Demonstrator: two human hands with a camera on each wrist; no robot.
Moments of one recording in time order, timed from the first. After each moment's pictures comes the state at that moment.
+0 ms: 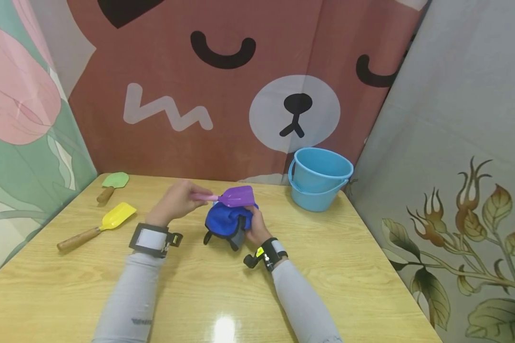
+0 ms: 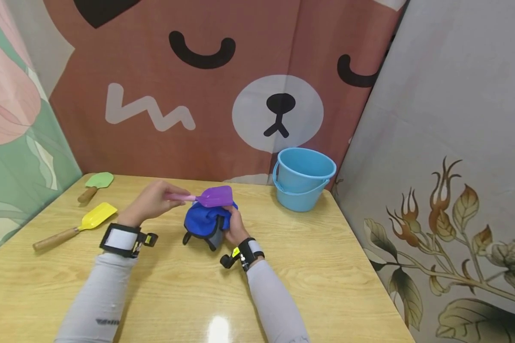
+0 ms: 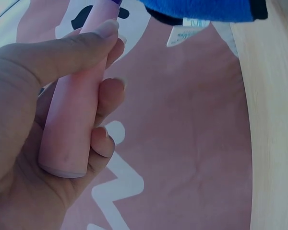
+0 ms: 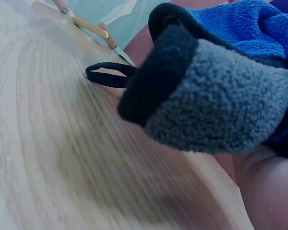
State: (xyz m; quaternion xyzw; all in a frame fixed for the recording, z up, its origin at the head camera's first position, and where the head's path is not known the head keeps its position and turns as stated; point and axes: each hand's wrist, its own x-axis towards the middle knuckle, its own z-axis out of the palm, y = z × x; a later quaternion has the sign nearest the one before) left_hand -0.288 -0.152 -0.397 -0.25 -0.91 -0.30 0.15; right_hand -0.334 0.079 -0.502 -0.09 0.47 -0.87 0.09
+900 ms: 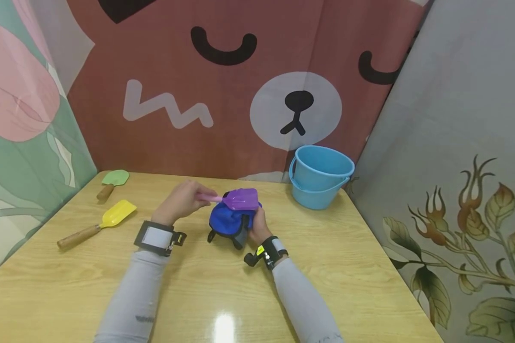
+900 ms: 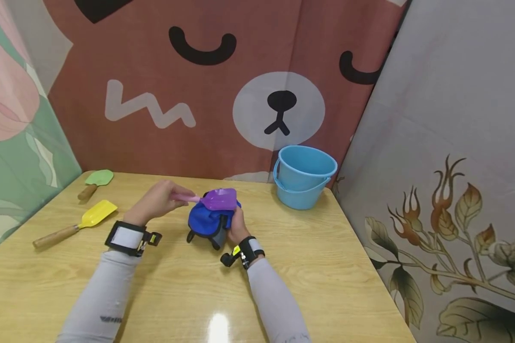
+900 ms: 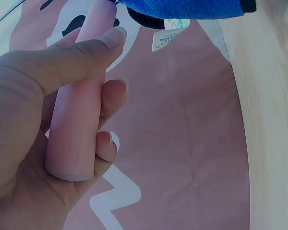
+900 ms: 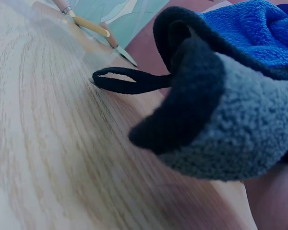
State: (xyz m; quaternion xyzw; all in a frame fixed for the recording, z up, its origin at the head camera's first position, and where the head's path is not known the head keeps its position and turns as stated) left_hand -0.289 -0.142 -0.398 -0.26 -0.92 -0.27 0.14; right_hand -0.334 0.080 -0.505 -0.07 0.48 -0.87 0.04
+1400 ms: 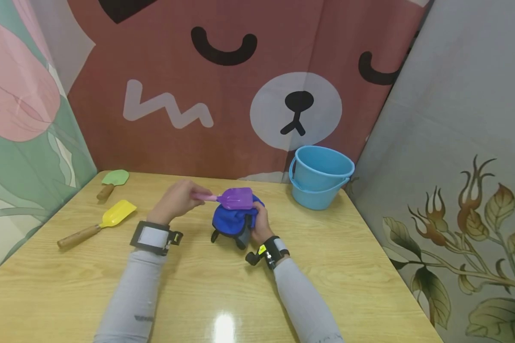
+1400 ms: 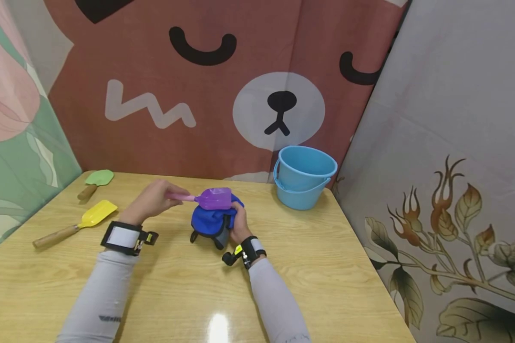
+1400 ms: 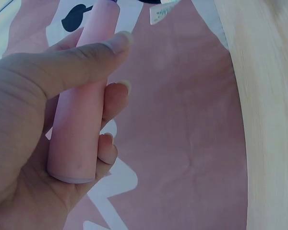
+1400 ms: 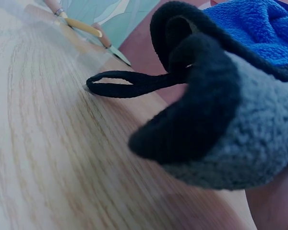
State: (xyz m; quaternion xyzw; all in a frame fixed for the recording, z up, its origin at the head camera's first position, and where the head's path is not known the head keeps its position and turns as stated) left_hand -0.290 -0.153 -0.401 -0.23 -0.92 -0.27 0.14; right_hand -0.338 0.089 -0.505 -0.06 0.49 -0.86 0.07
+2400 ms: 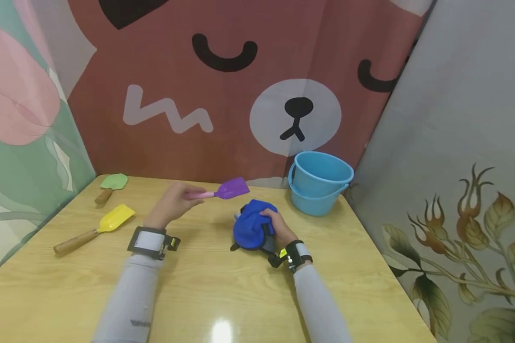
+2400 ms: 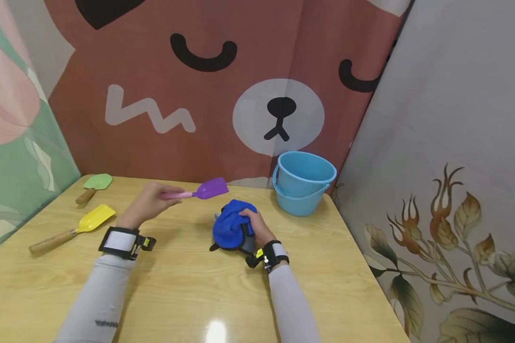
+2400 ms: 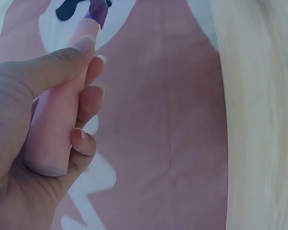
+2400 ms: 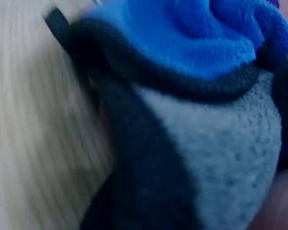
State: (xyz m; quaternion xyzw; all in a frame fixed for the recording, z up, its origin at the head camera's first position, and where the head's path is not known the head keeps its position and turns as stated) left_hand -0.305 -0.163 -0.413 -0.24 -0.89 -0.35 0.18; right_hand -0.351 0.161 -0.491 -0.09 0.67 -0.73 0.11
